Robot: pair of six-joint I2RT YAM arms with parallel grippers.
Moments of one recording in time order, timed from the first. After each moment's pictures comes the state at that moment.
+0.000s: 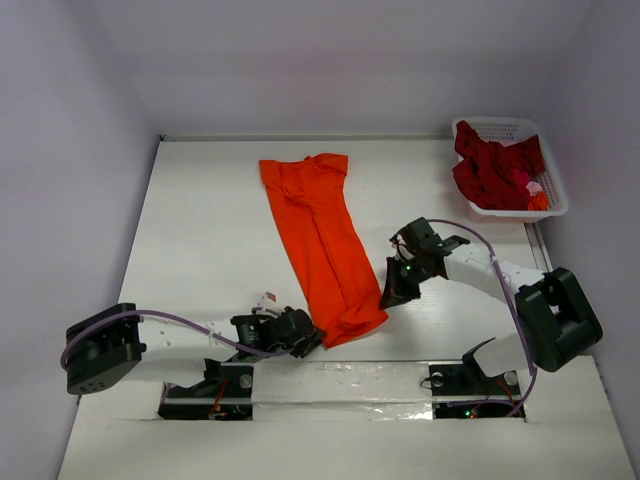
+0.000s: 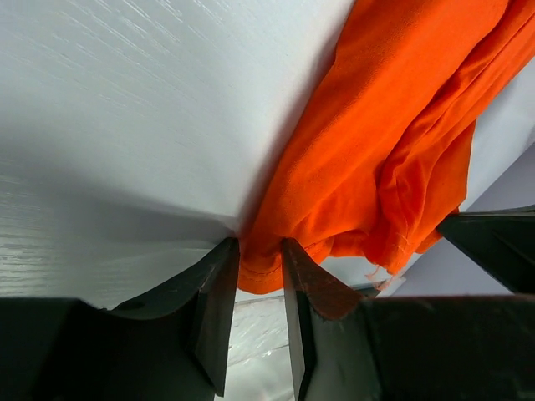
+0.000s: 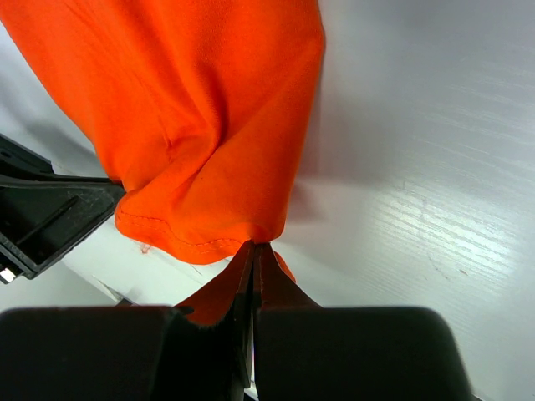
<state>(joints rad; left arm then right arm) -1.27 1.12 0.32 -0.18 -0.30 -2.04 0.49 1.43 0.77 -0.59 -0.49 0.57</state>
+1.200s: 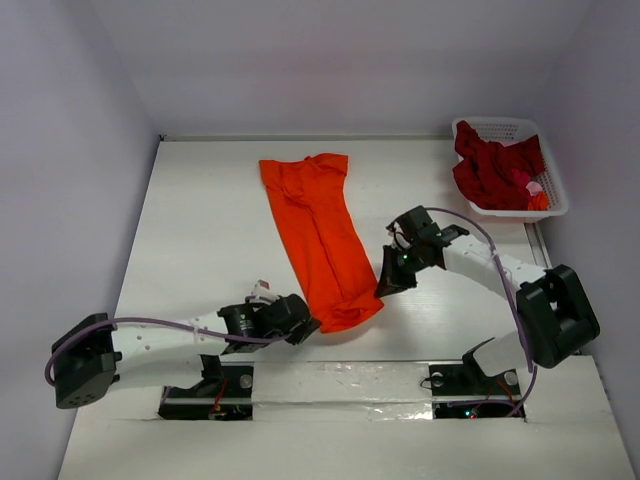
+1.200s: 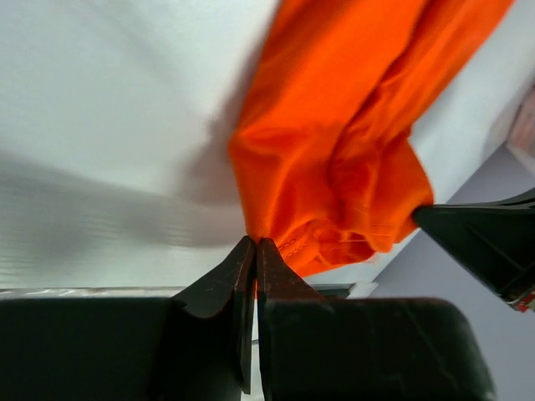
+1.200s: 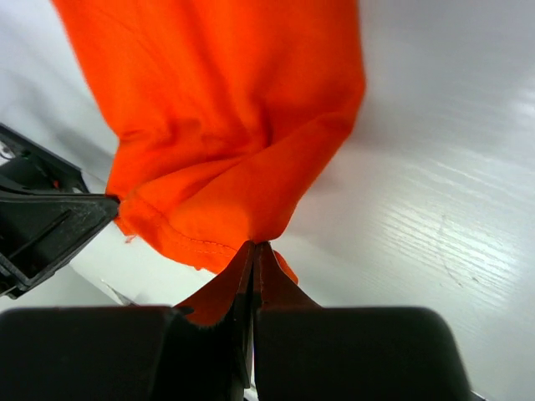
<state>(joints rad) -1.21 1.01 0.40 -0.35 -0.31 -2.02 0.49 1.45 0.86 -0.62 -0.49 0.57</state>
